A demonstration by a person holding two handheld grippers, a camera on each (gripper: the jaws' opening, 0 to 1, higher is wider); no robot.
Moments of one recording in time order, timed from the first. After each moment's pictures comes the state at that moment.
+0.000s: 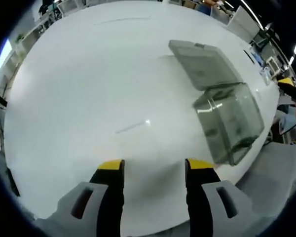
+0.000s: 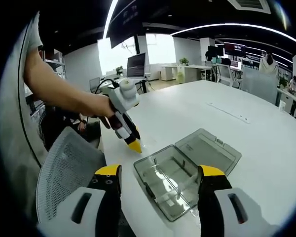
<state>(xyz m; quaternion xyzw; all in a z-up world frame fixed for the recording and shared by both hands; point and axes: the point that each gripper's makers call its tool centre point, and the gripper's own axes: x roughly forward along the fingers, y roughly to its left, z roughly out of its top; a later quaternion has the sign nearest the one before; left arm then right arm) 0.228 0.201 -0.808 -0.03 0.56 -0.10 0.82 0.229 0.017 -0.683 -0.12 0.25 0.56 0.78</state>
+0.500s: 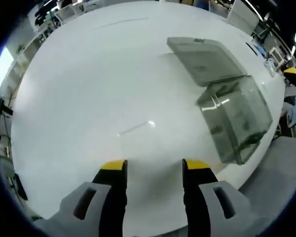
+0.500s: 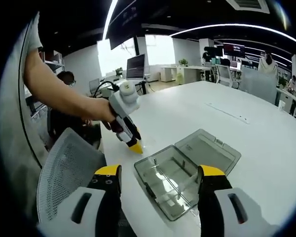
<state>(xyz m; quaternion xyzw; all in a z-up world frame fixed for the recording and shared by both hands) 0.230 0.204 -0.813 0.02 0.56 -0.08 0.82 0.227 0.015 -0.682 -0.11 0.25 0.55 0.79</state>
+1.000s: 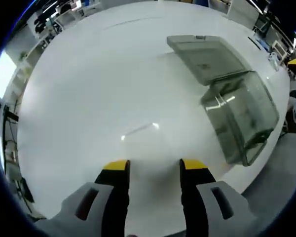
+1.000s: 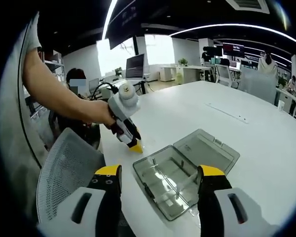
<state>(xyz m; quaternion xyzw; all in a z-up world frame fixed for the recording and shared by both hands) 0.234 0.207 -0.815 0.05 0.56 -0.07 0.83 0.230 0.013 -0.682 -0.12 0.25 0.55 0.79</state>
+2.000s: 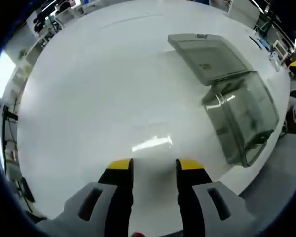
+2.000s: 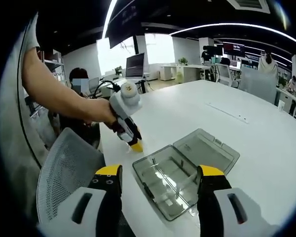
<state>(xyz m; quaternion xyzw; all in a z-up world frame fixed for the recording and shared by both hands) 0.235 0.209 -0.813 0.05 0.57 -0.07 0.82 0.230 0.014 -0.680 -0.12 0.26 0.55 0.79</state>
